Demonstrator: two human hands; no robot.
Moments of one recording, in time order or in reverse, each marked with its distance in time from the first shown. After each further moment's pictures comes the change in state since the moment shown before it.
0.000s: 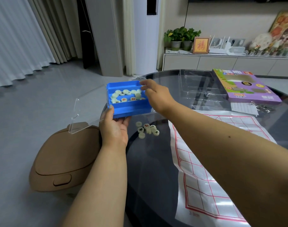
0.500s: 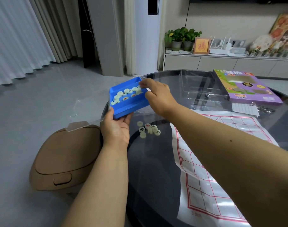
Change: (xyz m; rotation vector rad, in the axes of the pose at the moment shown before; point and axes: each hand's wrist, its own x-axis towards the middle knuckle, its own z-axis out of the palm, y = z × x) left_hand -0.003 0.004 0.004 -0.106 0.026 -0.045; right_hand -0.008 0.000 -0.001 -0.098 0.077 -0.159
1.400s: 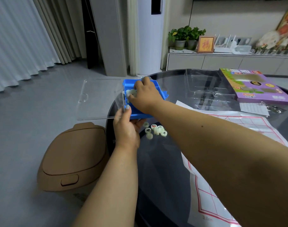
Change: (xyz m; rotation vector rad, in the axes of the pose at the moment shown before) left_hand -0.011 -0.009 0.003 0.363 -0.120 0.115; right_hand 0.044 -0.011 0.054 -0.306 -0.092 0.075
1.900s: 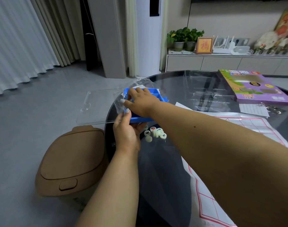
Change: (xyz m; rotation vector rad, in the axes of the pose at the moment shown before) left_hand 0.000 -0.001 0.003 -0.015 0.016 -0.038; right_hand -0.001 0.001 -0.002 -0.130 -0.231 -0.142
